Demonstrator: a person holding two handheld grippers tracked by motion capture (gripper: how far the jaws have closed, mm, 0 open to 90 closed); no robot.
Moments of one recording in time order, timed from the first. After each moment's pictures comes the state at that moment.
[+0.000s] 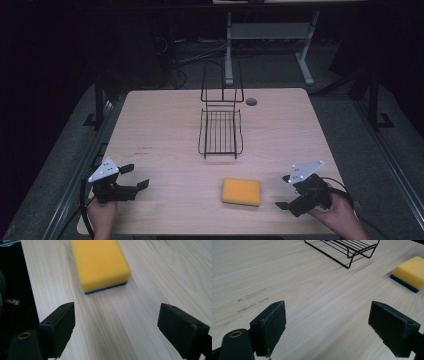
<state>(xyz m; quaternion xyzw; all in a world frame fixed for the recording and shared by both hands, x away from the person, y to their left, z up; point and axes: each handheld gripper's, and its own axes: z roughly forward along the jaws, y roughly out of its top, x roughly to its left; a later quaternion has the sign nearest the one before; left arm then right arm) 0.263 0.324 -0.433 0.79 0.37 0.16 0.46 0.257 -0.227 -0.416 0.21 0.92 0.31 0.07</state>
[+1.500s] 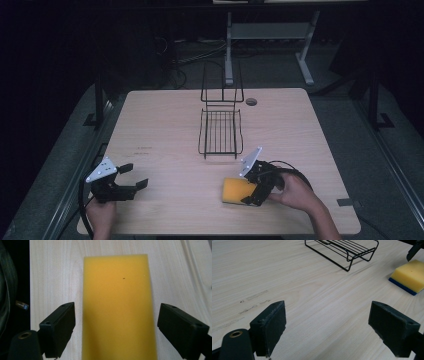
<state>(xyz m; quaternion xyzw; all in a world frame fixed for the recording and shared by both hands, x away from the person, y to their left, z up) 0.262 0.326 -0.431 0.78 0.37 0.17 0.47 0.307 -0.120 -0.423 0.09 0.97 0.24 -0.01</state>
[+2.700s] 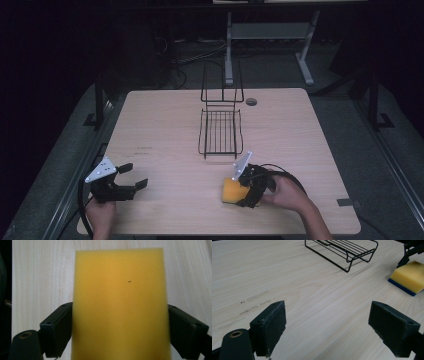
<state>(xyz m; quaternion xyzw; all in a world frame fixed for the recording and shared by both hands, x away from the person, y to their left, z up) 0.261 0.327 -0.430 0.78 0.37 0.17 0.47 0.311 -0.103 -0.448 0.08 0.97 0.22 -0.02</state>
